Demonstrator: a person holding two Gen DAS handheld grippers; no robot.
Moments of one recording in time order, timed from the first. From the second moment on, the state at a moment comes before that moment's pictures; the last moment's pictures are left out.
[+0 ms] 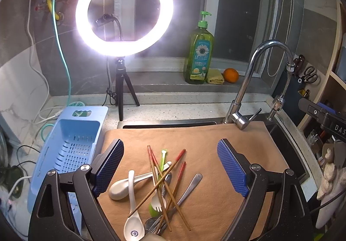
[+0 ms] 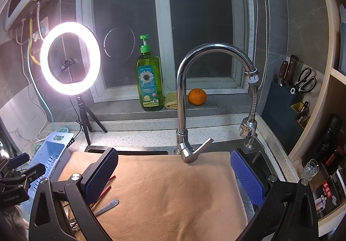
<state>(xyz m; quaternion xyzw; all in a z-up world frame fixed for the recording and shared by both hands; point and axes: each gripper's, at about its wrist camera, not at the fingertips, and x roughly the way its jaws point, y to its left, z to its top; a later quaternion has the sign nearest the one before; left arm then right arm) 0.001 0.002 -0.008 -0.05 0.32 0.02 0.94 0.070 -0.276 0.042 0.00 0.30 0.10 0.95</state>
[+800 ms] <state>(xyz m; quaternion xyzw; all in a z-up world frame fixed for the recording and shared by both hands) 0.004 0.000 -0.007 -0.05 0.33 0.01 0.94 0.069 -0.274 0.040 0.01 0.30 0.10 0.95</state>
